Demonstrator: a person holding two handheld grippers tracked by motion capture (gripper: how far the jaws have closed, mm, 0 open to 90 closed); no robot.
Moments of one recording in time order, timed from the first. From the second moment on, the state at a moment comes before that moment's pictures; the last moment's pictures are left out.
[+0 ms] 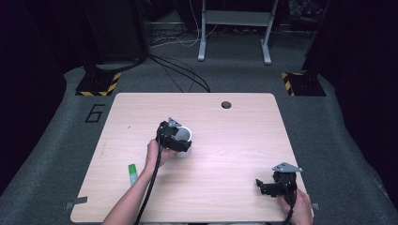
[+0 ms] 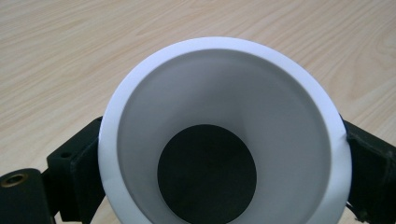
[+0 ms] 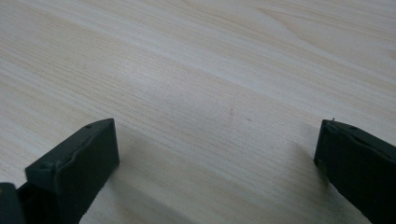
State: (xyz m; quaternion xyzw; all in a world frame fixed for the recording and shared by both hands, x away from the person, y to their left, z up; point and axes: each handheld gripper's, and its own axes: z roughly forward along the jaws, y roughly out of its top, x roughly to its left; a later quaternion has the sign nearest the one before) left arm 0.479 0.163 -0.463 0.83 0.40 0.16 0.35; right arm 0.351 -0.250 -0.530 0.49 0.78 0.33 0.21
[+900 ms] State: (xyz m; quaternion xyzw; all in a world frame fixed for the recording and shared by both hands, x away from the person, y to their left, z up) left arm 0.458 0.117 -0.465 0.84 0.37 0.15 0.36; right arm 0.351 -0.250 -0.530 0.49 0.78 0.33 0.21
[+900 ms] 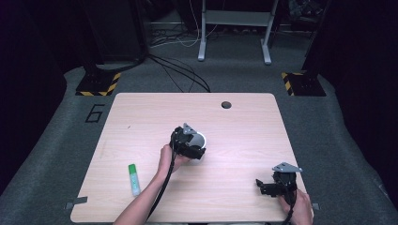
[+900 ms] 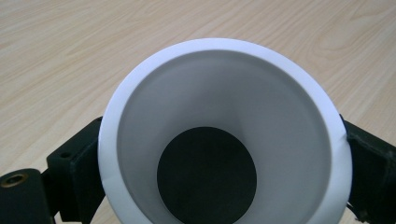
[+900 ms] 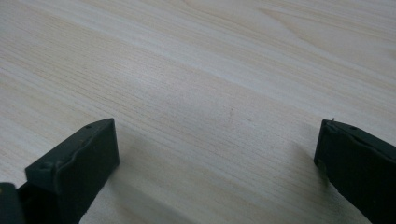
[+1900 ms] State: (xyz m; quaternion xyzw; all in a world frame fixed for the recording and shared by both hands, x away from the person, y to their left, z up) left arm 0.406 0.148 -0.426 0.82 0.37 0.18 0.40; right arm 0.351 -0.249 -0.530 0.49 0.78 0.33 0.21
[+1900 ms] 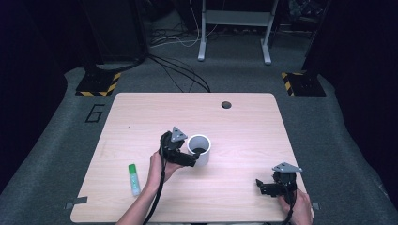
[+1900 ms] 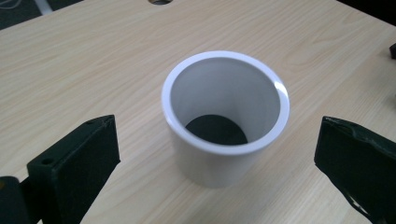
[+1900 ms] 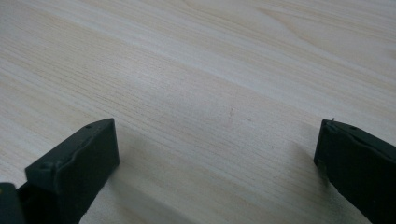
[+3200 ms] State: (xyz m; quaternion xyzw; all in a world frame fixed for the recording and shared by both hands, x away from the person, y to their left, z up) left arm 0.299 0.268 -0.498 0.72 0.54 0.25 0.35; right arm 0.351 -0.249 -0.530 0.49 0.78 0.33 0.21
